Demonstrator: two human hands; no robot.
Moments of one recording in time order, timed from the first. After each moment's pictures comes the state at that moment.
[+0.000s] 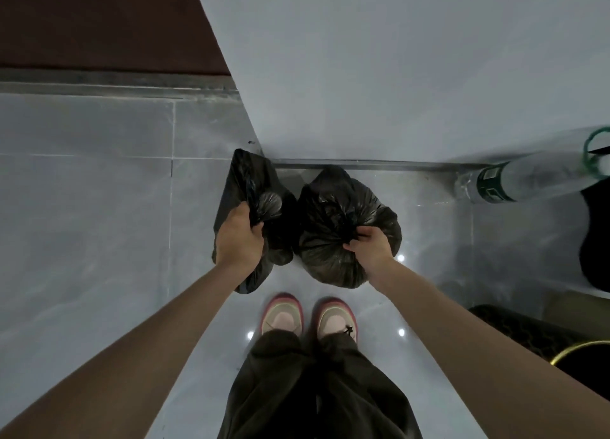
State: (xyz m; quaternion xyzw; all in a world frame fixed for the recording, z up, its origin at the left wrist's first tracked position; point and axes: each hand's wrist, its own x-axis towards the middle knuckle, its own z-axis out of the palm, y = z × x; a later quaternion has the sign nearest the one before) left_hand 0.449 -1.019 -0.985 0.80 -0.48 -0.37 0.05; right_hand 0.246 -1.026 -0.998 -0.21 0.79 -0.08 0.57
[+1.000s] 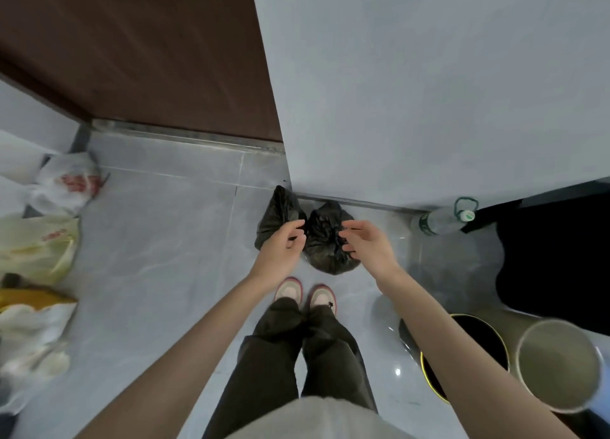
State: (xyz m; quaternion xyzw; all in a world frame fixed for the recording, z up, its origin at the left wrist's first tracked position) left_hand 0.397 -0.955 -0.615 0.72 -0.40 -0.54 0.18; right_hand 0.228 -0.999 -0.623 -0.38 0.68 -0.14 0.61
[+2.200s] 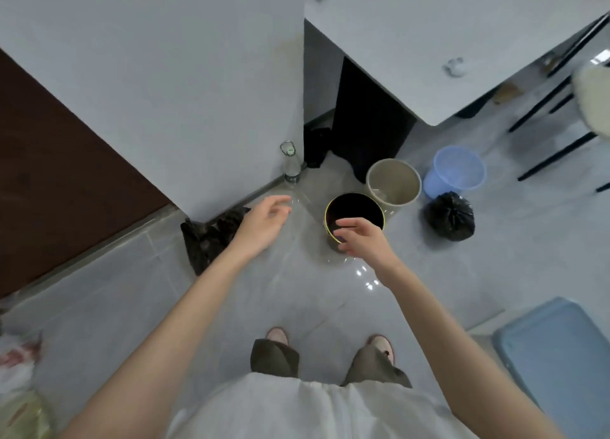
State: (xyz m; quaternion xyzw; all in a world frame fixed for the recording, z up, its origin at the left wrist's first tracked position) left_hand 0.243 -0.705 -0.389 0.50 -0.68 -0.53 0.10; right_hand 0.082 -0.585 -0.418 -0.19 0.74 -0.42 0.49
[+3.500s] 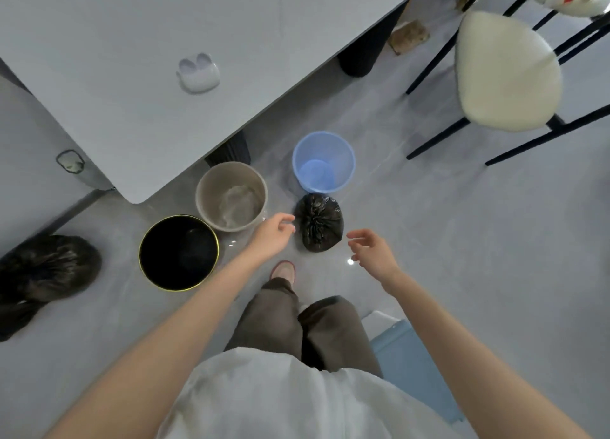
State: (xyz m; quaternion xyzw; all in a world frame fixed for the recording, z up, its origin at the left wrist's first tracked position) left_hand -0.405 -0.638 -0.547 0.48 -0.65 -0.58 -0.12; right_hand -0.547 -0.484 -0.539 -0.09 0.84 -0.26 0.47
